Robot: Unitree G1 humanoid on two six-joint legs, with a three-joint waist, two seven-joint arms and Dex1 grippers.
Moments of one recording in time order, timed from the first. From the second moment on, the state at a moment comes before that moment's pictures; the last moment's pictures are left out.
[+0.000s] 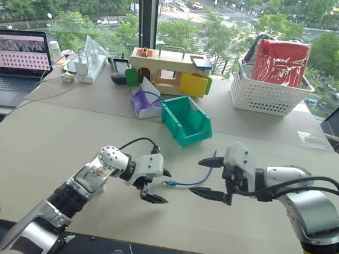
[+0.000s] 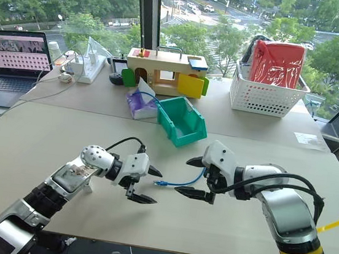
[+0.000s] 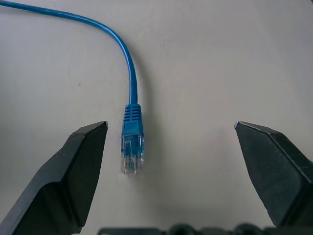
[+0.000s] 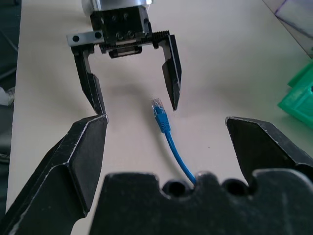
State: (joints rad) left arm -0.59 0.50 -0.44 0.16 -0.08 0.22 -1.19; right arm -0.39 -0.73 0.05 -0.47 0.34 0.75 1.04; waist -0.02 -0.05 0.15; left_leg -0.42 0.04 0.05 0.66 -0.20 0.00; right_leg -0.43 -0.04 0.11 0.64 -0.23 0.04
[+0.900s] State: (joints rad) left arm -0.59 0.41 -0.37 0.01 -0.14 0.43 -1.14; right arm -0.17 -0.38 -0.35 -0.62 1.00 1.19 0.50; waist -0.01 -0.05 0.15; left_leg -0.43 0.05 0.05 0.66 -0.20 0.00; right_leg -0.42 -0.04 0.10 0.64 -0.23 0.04
